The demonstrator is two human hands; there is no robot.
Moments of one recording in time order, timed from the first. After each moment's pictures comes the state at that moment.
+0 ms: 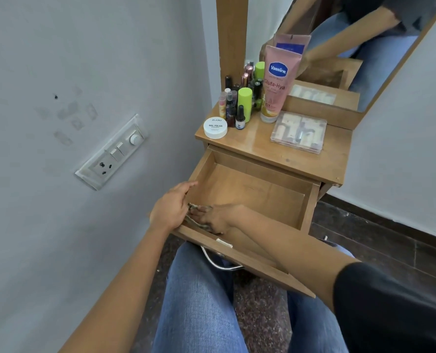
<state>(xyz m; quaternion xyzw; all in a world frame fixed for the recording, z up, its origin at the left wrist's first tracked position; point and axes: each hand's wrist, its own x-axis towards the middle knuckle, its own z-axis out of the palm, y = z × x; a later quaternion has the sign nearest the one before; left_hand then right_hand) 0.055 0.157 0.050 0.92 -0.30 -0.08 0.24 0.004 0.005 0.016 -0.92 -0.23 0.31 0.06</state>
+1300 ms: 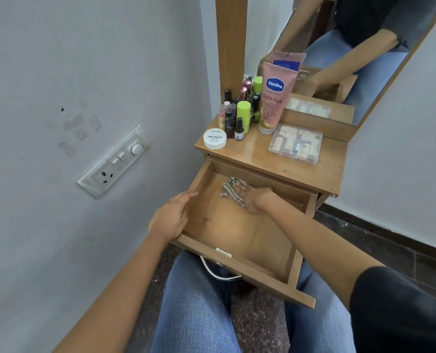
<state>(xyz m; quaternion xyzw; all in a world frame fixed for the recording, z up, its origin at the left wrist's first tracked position) 0.055 0.159 0.049 0.92 -0.33 -0.10 0.20 0.000 -0.090 0.051 -0.94 0.04 0.35 -0.01</state>
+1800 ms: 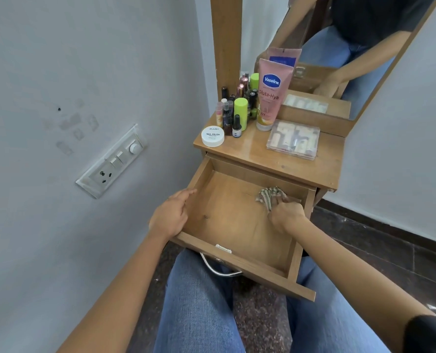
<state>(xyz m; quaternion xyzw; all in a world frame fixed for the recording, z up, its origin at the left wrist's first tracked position) 0.053 0.158 0.051 0.92 -0.32 -0.09 0.21 -0.077 -0.108 0.036 -0.94 0.20 0.28 0.00</state>
